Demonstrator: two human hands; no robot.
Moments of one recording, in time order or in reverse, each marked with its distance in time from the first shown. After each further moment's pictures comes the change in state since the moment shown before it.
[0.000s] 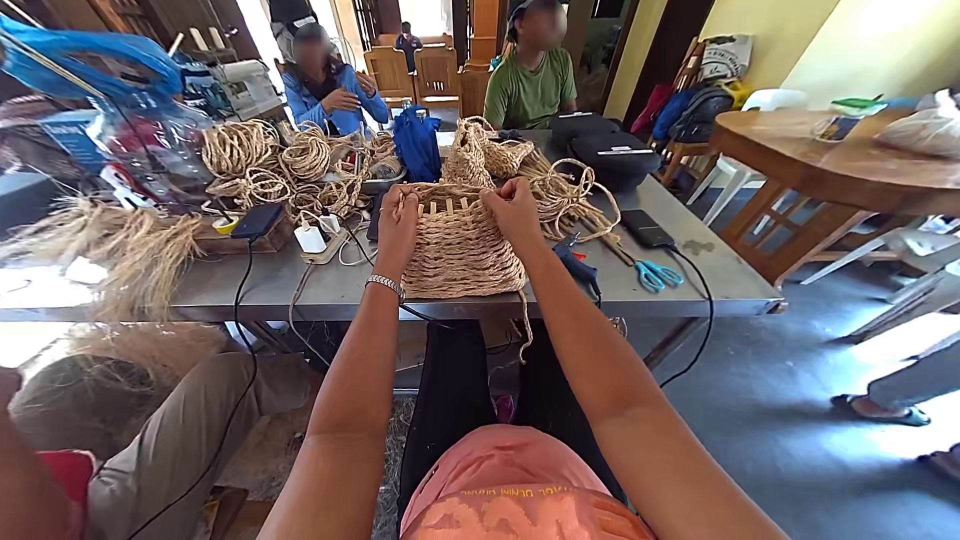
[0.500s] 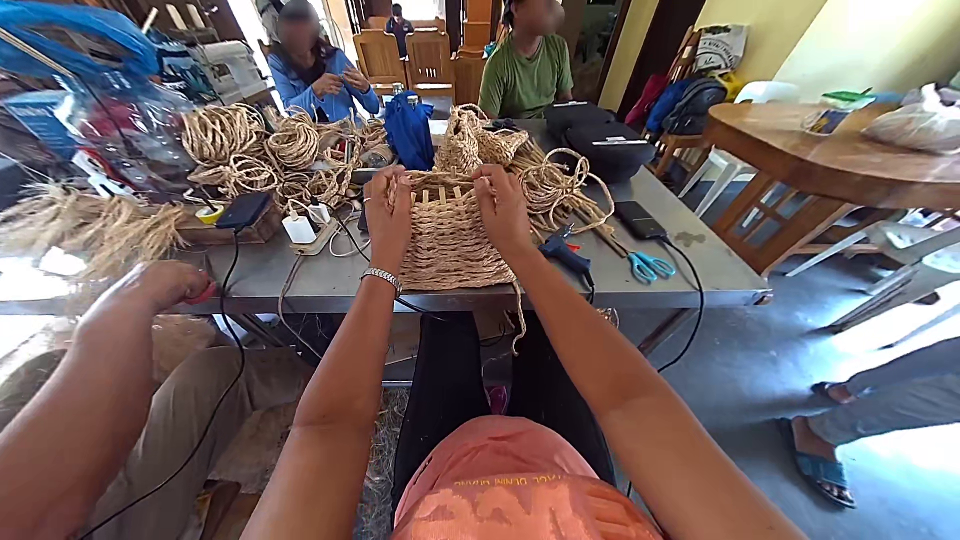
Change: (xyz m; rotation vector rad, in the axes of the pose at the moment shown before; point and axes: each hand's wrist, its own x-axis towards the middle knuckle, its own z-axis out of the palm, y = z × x) left_hand -0.003 -0.001 0.004 0.094 0.150 0.114; right_hand -0.007 0.021 0.009 -0.267 0.056 -0.503
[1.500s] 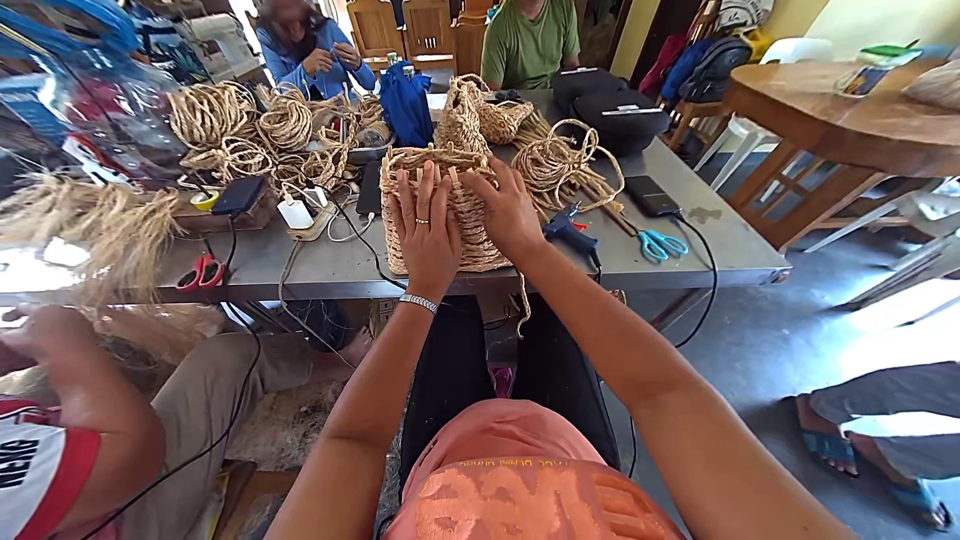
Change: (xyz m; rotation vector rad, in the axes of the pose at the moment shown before) left_hand -0.078 0.017 0.046 0.607 0.100 0.397; right_hand -0.027 -0.002 -0.008 -0.362 -0.176 -0.122
